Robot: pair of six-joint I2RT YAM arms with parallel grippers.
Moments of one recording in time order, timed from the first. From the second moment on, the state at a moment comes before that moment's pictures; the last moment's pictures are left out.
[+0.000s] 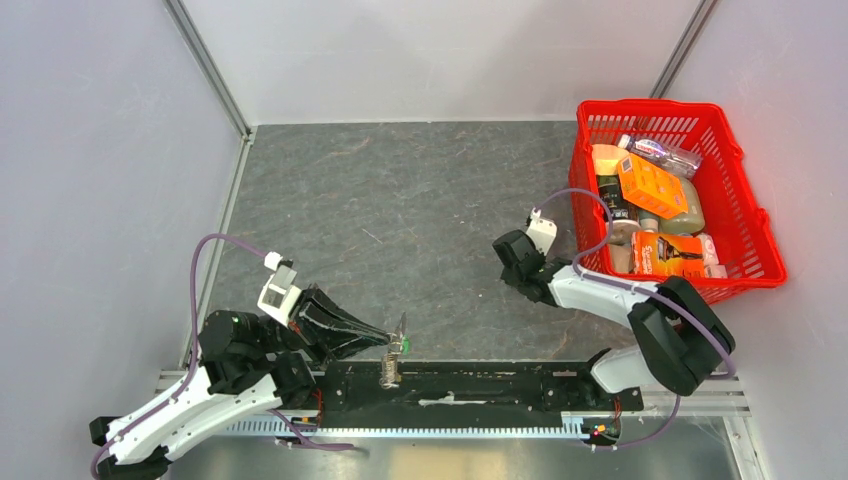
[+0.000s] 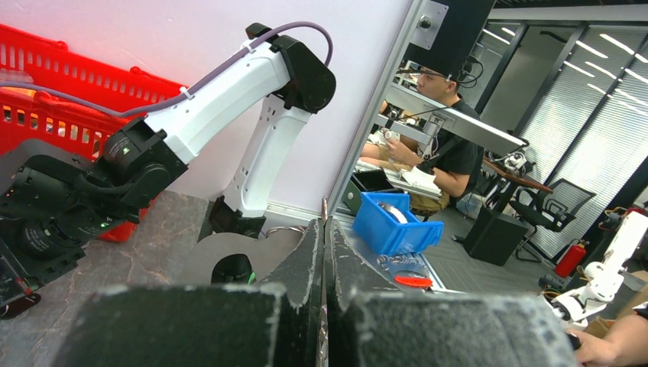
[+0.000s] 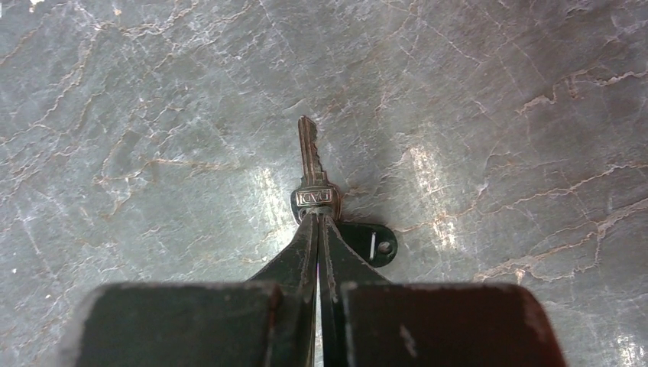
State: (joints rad) left arm -1.01 0.25 0.49 0.26 0.51 -0.65; right arm 0.64 1.42 0.63 -0.18 0.51 0.85
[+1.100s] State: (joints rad) left arm -1.01 0.33 0.54 0.22 0.53 -0.65; right arm 0.64 0.85 1.06 -0.65 -0.36 0.33
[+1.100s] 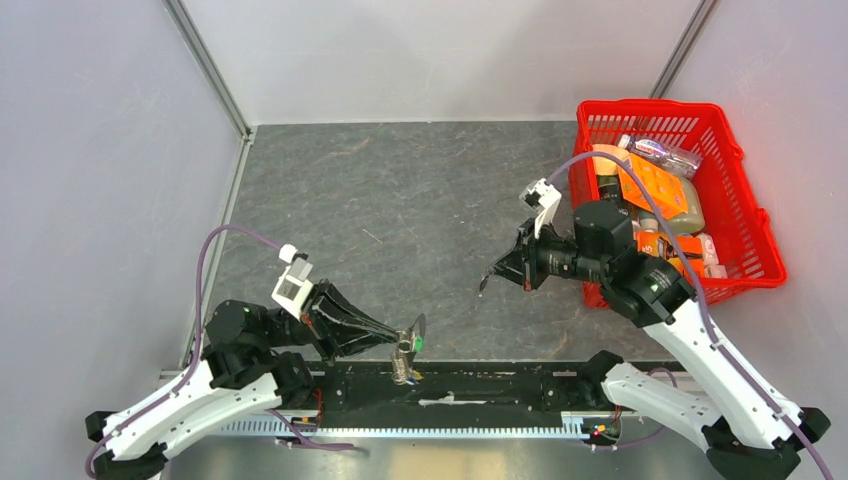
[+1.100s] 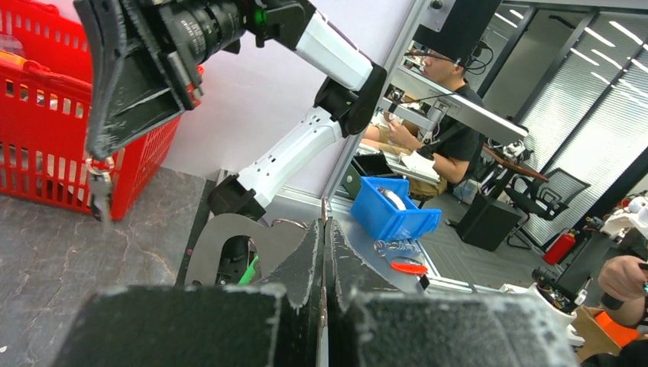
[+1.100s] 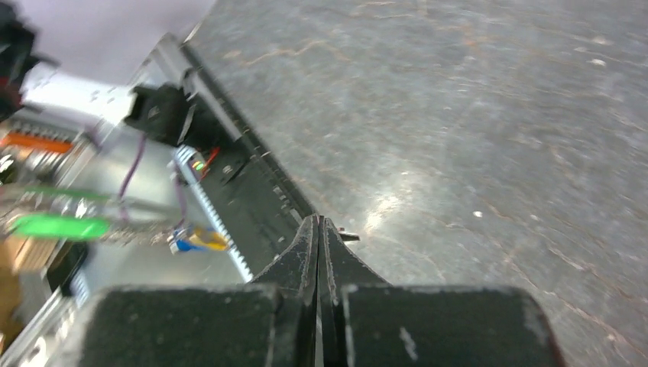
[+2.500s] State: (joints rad) left arm -1.01 0.48 0.58 0.30 0.63 -0.58; right arm 0.84 1.22 1.52 -0.86 -1.03 -0.01
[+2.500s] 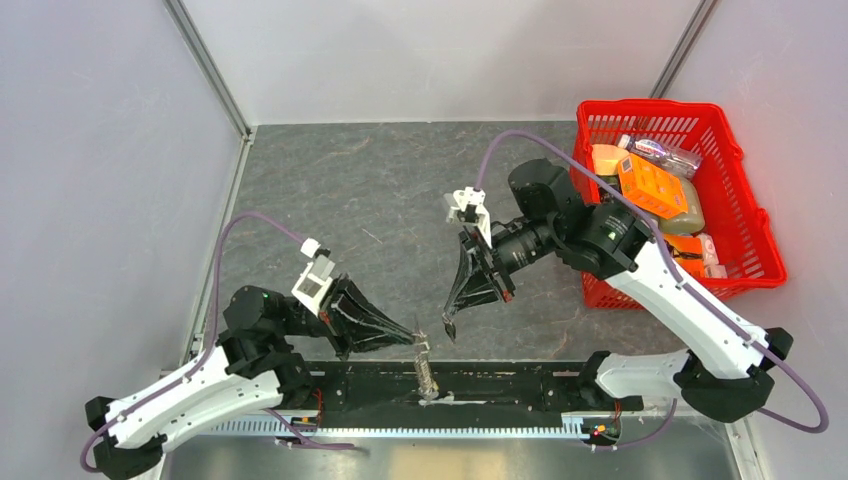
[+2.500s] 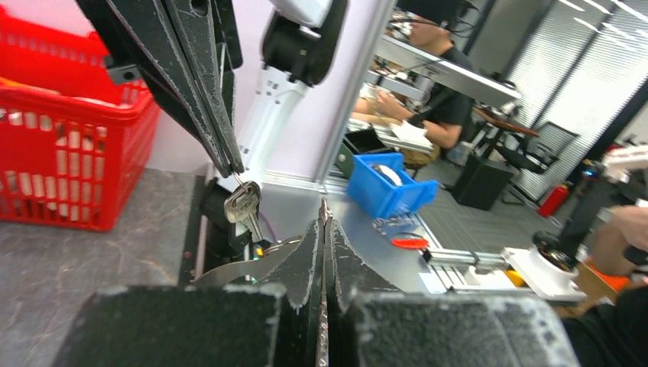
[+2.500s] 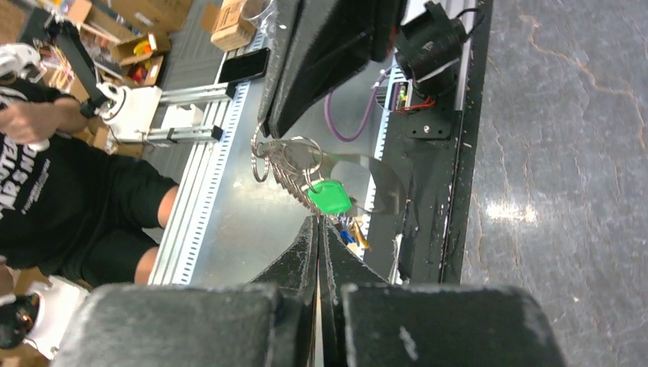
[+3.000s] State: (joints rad) left arm -1.01 0.64 0.55 0.72 0.88 -0.79; right arm 1.01 1.27 1.65 -0.95 -1.00 -0.19
